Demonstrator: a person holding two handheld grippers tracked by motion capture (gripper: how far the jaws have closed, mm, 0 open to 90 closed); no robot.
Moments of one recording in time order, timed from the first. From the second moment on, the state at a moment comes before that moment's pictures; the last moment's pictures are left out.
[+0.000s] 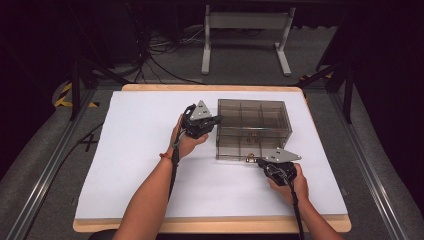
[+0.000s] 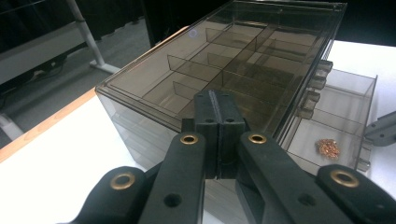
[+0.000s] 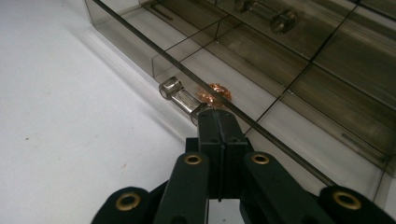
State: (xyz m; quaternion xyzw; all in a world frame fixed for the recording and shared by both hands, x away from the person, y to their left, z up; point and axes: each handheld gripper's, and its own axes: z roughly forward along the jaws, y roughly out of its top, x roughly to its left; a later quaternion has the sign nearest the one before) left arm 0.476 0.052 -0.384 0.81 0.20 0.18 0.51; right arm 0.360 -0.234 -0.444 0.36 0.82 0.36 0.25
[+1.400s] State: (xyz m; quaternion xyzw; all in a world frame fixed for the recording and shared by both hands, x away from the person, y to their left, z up) left arm 0.479 0.052 -0.384 0.81 0.21 0.19 0.51; right arm 0.387 -0.235 -0.445 0.39 0.81 0.36 0.25
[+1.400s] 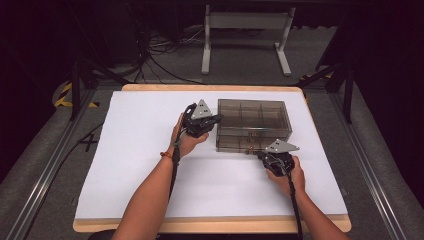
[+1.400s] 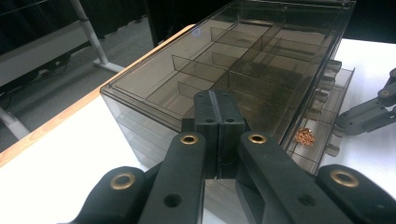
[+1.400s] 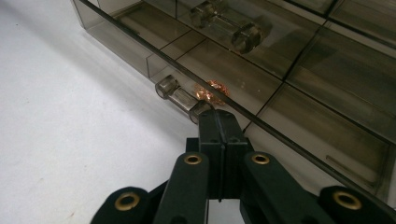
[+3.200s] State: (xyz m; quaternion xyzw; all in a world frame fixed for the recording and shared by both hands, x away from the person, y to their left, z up) left arm 0.479 0.050 -0.382 0.82 0.20 0.19 0.50; right arm 0.402 -0.222 -0.441 0.38 0.82 0.35 0.26
